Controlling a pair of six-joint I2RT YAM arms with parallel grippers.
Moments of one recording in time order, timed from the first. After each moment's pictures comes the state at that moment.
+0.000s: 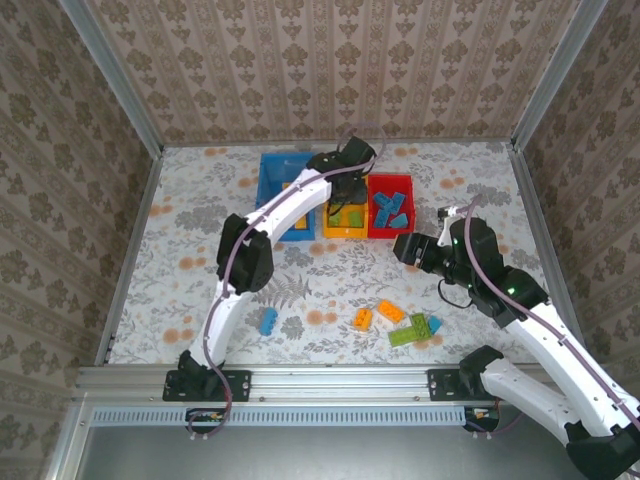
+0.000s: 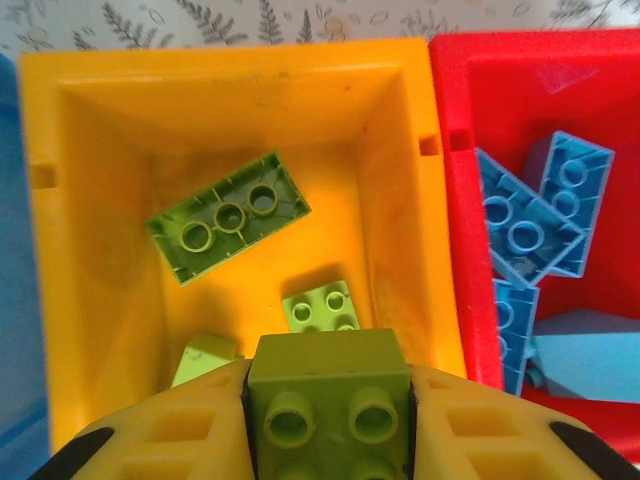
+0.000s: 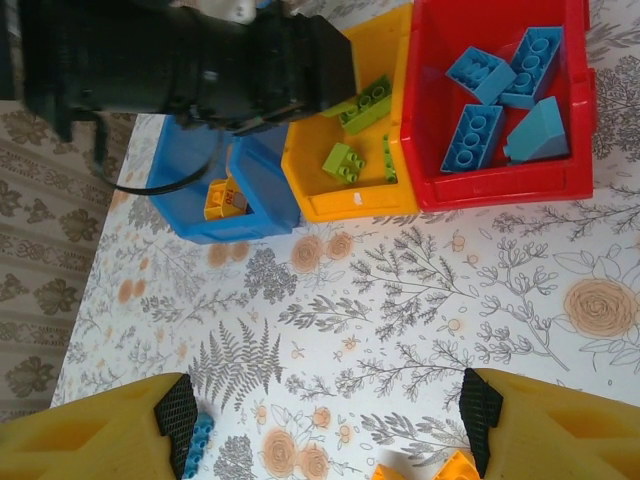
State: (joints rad) left arm -0.76 2.37 2.28 -0.96 -0.13 -0.55; right arm 0.46 0.79 0.85 -0.61 -0.06 0.68
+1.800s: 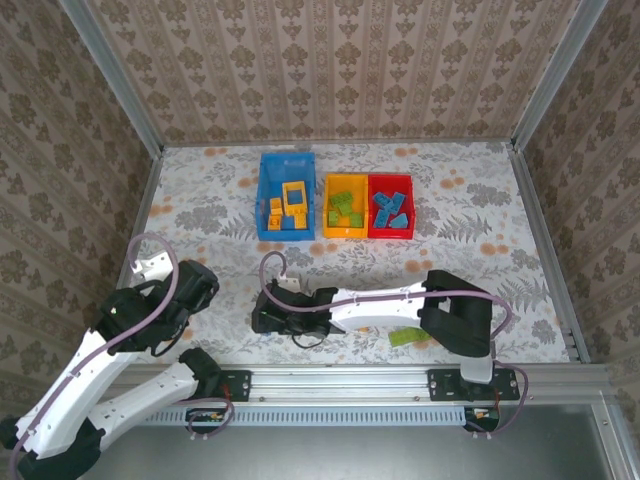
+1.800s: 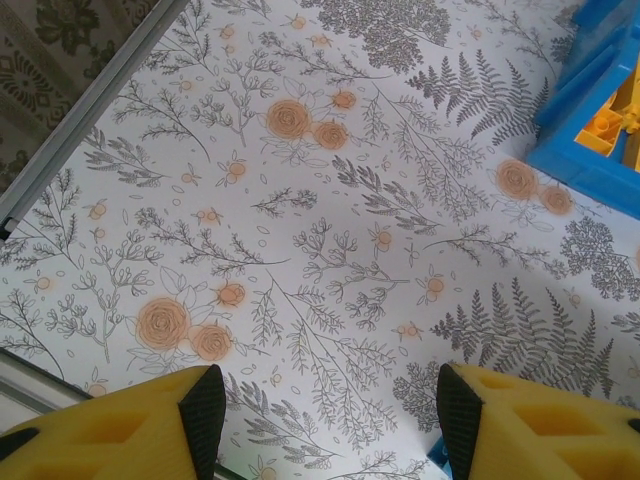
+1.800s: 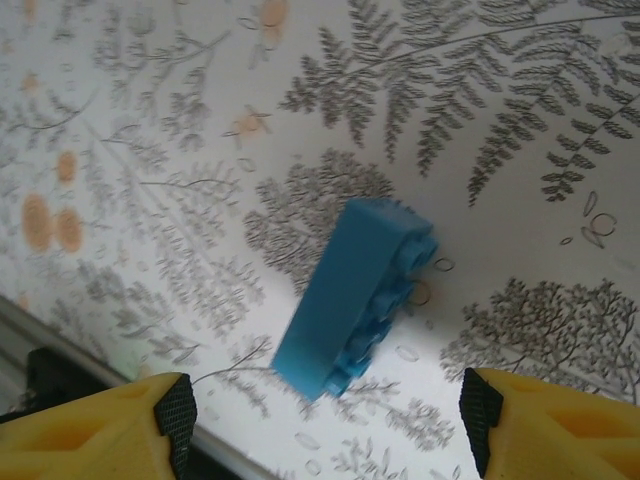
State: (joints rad) left arm -0.79 0.68 1.06 -1.54 -0.59 -1.12; right arm 1.24 1.91 1.27 -0.30 0.12 1.16
